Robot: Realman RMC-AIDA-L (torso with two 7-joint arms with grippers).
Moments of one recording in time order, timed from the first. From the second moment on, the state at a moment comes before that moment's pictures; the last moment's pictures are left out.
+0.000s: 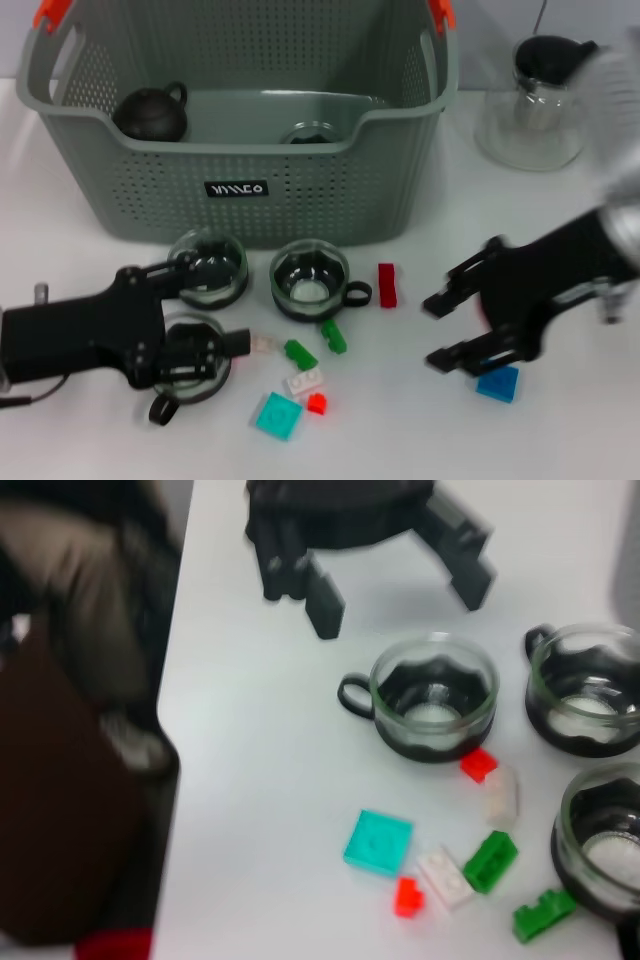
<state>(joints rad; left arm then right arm) -0.40 -2.10 0.45 0.65 2.09 1.90 -1.18 0.66 2.10 -1.21 -1.29 -2.29 -1.81 1.89</state>
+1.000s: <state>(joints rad) -0.35 -2.10 0.44 0.67 2.09 1.89 -1.18 0.80 2.11 -1.85 -1.14 -2.42 -1.17 2.01</state>
